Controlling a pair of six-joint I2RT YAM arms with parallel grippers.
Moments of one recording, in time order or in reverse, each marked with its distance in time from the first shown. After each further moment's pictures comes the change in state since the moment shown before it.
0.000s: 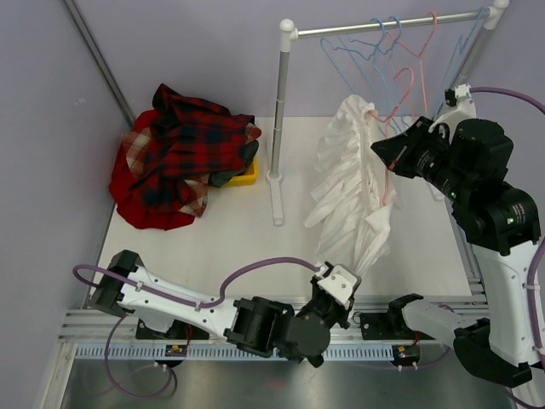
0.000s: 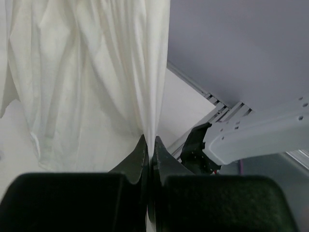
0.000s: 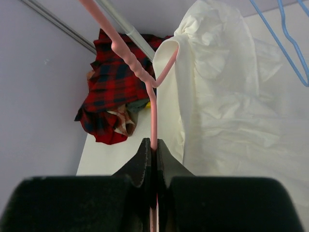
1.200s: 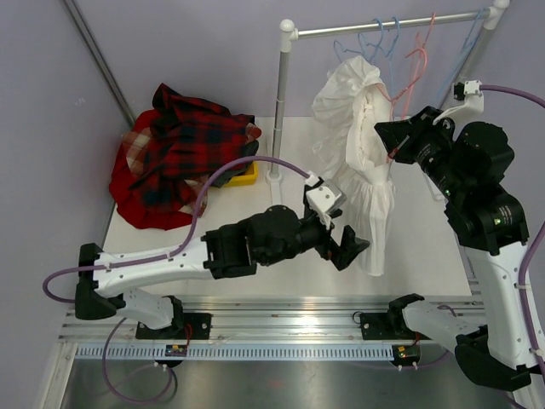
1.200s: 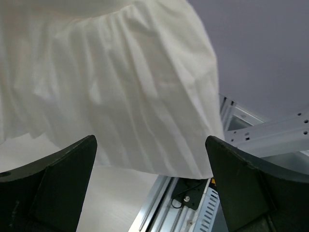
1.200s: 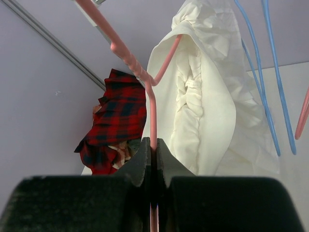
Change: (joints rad) left arm 0.486 -0.182 0.033 -0.156 0.773 0.059; right arm -0.015 -0.044 -0.145 0.278 0.021 -0.058
